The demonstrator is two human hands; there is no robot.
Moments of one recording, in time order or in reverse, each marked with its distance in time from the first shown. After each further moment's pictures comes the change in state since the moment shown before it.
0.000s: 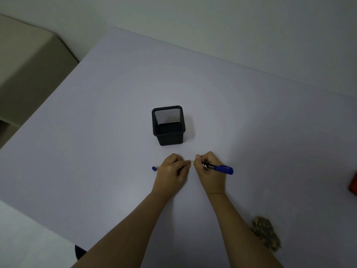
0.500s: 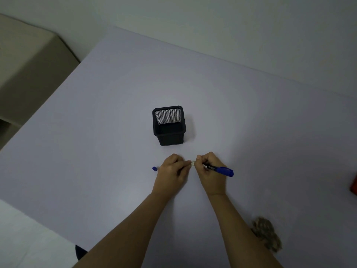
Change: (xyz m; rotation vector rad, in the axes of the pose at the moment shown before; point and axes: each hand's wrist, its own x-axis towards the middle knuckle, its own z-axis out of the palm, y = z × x) left_hand 0.001 0.001 0.001 -0.004 0.010 -0.004; right_hand 0.001 0.001 -0.001 -0.035 0.030 -0.008
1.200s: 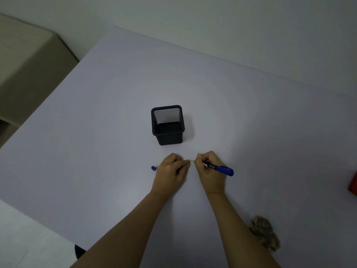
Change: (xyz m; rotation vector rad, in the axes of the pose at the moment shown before) left_hand -0.001 -0.002 0.001 0.007 0.005 0.010; right_hand 0.000 -0.003 0.000 0.016 0.026 0.039
